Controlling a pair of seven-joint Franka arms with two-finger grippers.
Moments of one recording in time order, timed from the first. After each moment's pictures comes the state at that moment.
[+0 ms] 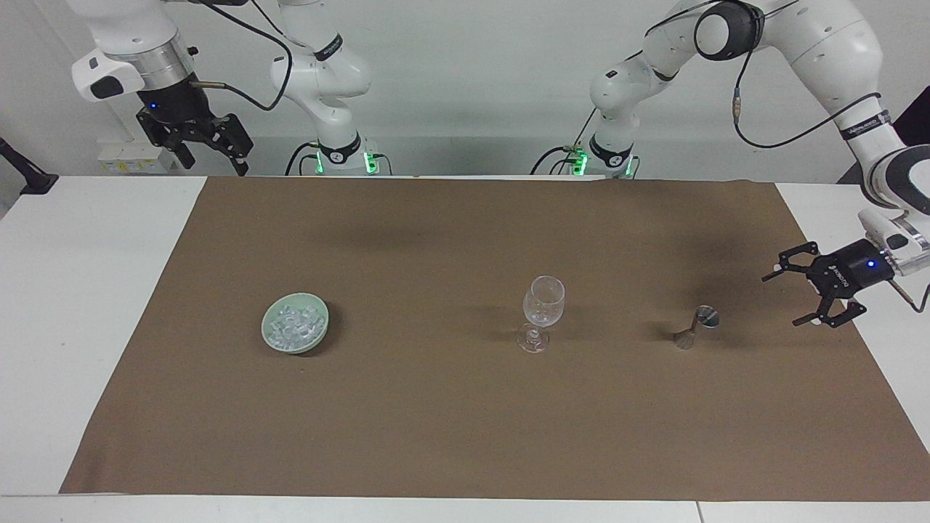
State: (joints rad) left arm 0.47 0.48 -0.07 -1.49 -0.78 1.64 1.69; right arm 0.03 -0.07 -0.10 -1.55 0.00 1.48 0.13
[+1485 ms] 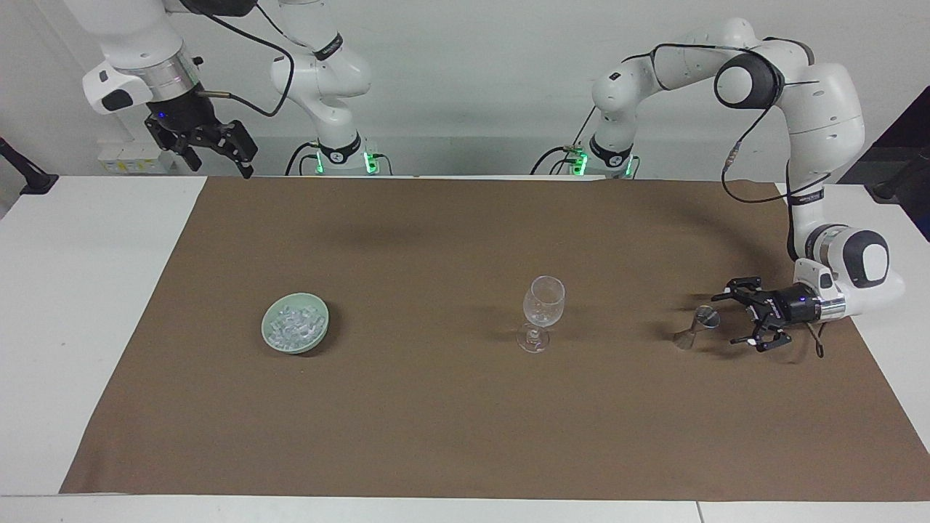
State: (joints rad) left arm 0.59 0.78 -0.15 -1.53 -1.13 1.44 2.22; right arm 0.03 -0.09 -0.11 -1.61 0.00 1.49 0.13
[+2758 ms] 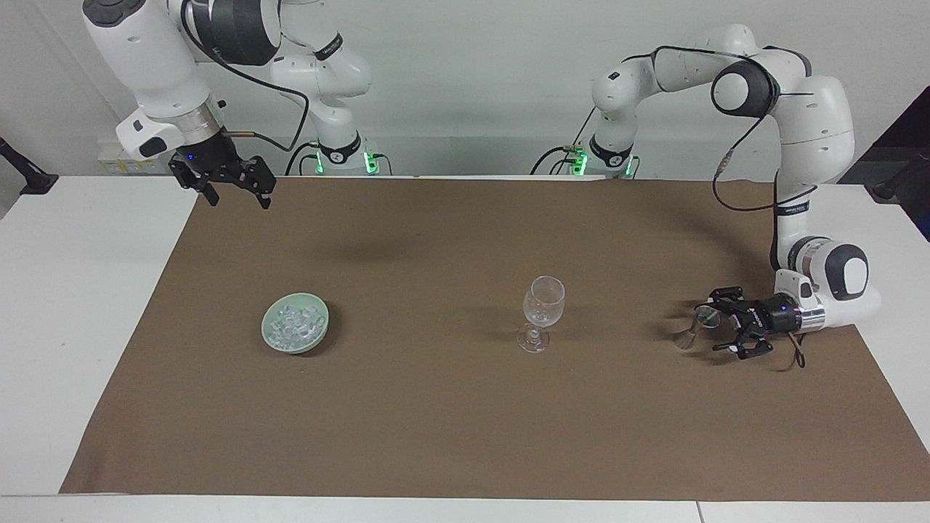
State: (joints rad) left arm 0.56 0.82 -0.18 -1.53 -1.17 1.46 2.29; right arm 0.04 -0.09 -0.09 -1.77 0.00 1.66 0.05
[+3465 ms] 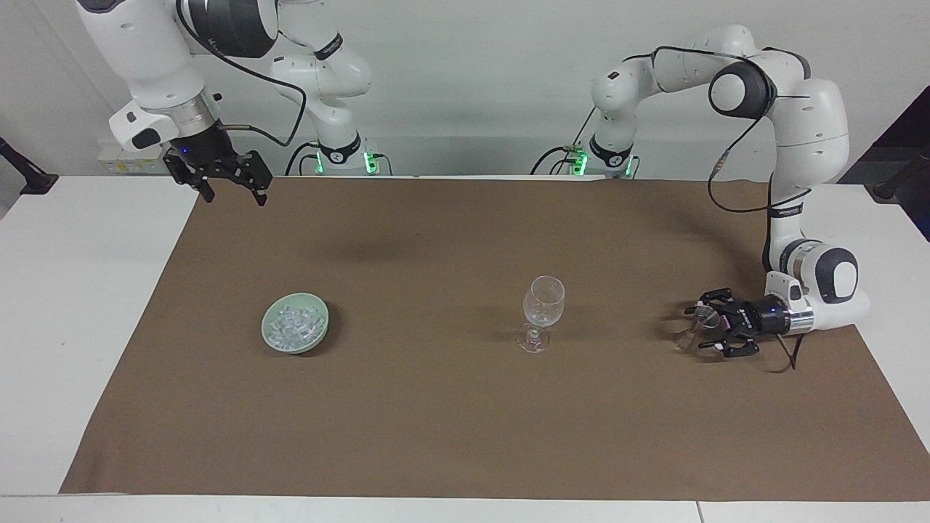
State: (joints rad) left arm 0.54 0.82 -0.18 -1.55 -1.17 1.46 2.30; right arm 0.04 -0.10 -0.10 -1.73 0.00 1.65 0.05
